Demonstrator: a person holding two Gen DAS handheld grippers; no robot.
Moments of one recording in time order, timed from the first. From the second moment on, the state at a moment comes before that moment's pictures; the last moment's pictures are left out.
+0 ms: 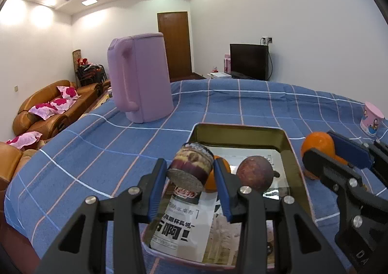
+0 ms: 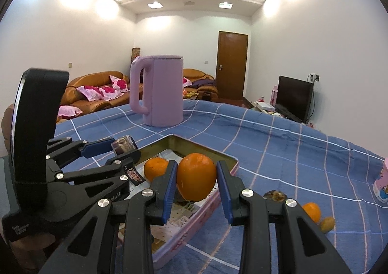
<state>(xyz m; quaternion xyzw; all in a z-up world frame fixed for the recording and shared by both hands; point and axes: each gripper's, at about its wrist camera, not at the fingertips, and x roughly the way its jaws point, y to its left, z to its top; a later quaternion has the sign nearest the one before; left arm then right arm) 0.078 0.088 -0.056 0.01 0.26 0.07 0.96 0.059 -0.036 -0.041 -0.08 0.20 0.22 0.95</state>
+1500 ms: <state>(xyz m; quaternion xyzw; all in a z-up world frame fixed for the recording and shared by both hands) 0.086 0.080 -0.069 0.03 0.32 0.04 0.94 0.078 -0.037 -0.057 -0.07 0.28 0.23 0.93</state>
